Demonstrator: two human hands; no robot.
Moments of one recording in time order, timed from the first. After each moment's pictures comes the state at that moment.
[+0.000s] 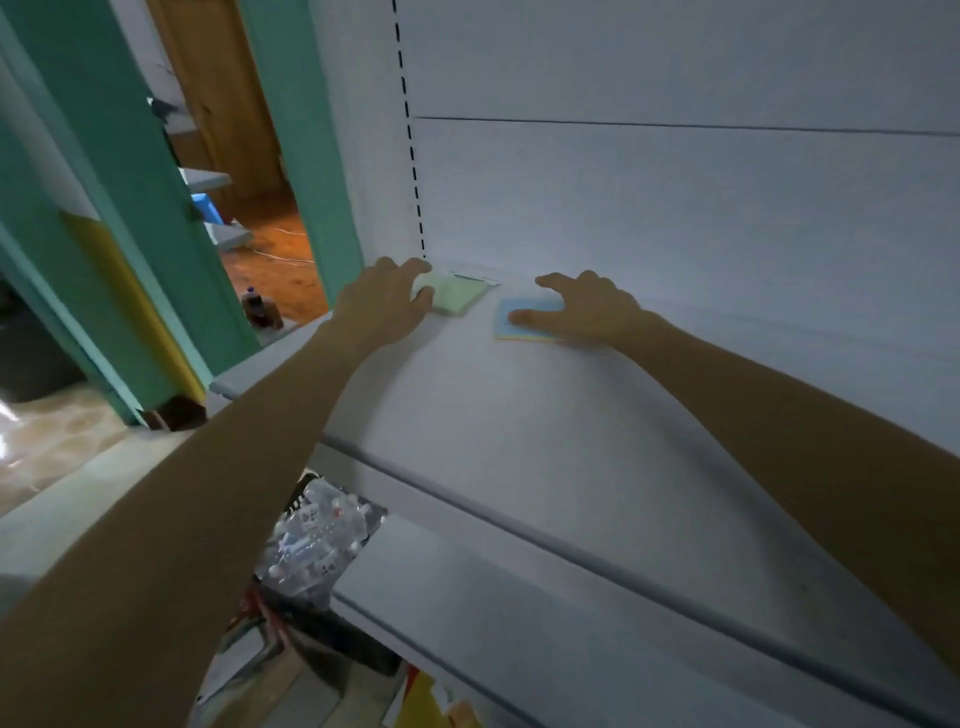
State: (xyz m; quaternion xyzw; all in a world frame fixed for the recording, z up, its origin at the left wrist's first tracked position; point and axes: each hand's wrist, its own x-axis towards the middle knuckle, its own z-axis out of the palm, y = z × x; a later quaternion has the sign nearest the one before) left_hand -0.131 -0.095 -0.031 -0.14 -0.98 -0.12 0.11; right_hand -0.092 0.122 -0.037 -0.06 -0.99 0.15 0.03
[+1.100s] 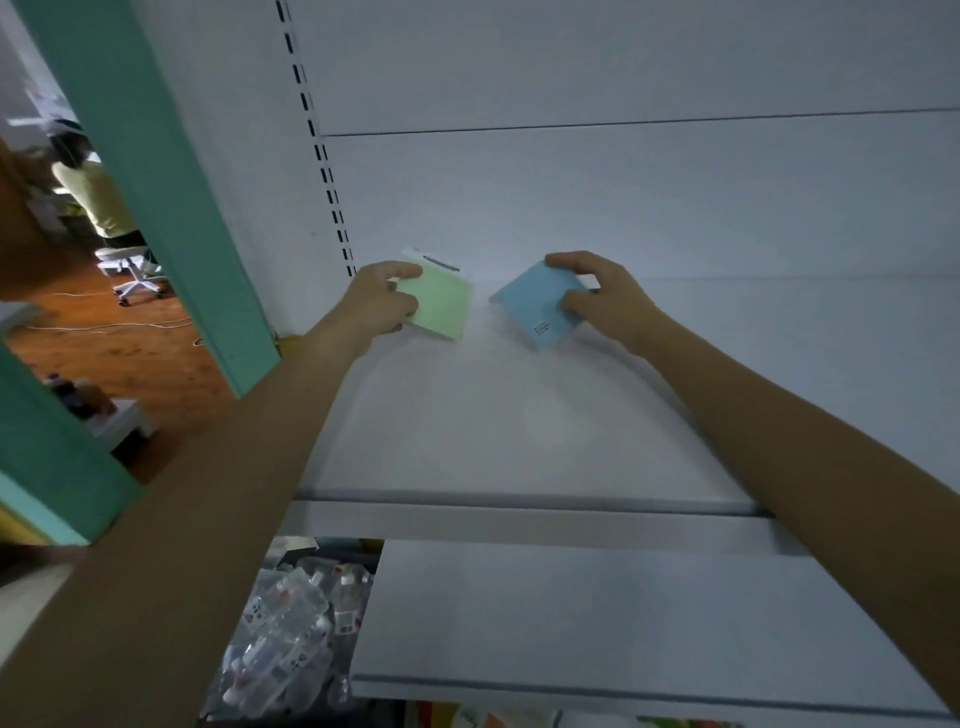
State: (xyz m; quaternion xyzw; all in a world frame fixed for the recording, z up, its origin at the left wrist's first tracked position) left_hand -0.190 -0.098 -0.020 -0.23 -0.82 -0.51 -0.13; right_hand -0.055 0.104 -0.039 -0.15 -0.85 0.45 0.24
